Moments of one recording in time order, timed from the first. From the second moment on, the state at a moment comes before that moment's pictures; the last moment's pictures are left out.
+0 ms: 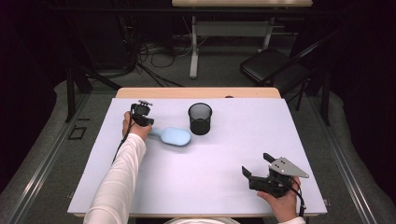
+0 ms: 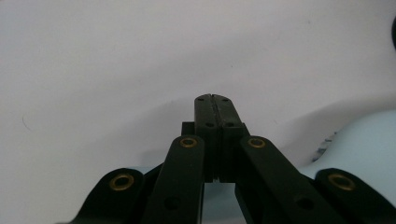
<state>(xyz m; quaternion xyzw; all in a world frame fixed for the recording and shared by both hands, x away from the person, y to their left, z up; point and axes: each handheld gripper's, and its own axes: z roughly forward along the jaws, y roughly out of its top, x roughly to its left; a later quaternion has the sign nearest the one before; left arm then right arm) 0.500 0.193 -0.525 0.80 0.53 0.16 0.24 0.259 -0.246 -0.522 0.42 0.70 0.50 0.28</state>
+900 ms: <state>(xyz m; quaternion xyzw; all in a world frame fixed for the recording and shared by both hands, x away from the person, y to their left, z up) 0.491 0.203 -0.532 0.82 0.51 0.13 0.23 0.260 -0.248 -0.522 0.42 0.70 0.50 0.28</state>
